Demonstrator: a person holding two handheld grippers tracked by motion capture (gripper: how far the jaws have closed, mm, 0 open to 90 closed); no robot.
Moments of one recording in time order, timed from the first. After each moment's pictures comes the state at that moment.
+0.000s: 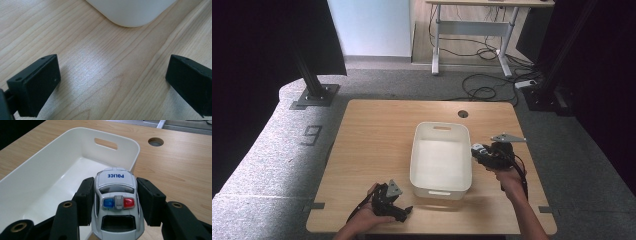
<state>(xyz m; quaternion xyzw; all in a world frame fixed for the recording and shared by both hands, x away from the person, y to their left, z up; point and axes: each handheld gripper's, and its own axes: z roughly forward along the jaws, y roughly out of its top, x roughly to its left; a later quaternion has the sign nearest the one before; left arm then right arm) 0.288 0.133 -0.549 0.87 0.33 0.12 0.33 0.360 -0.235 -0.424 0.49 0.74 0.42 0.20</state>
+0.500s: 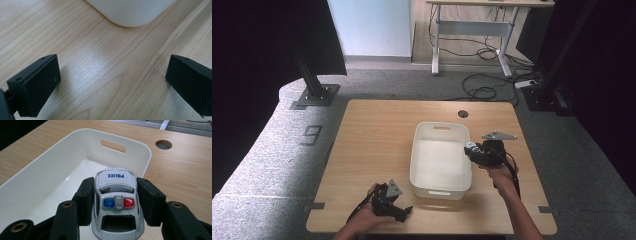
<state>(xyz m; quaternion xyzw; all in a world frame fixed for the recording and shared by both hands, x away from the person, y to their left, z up) 0.287 0.133 -0.549 0.87 0.33 0.12 0.33 0.370 -0.216 -0.426 0.48 0.75 0.42 0.20</state>
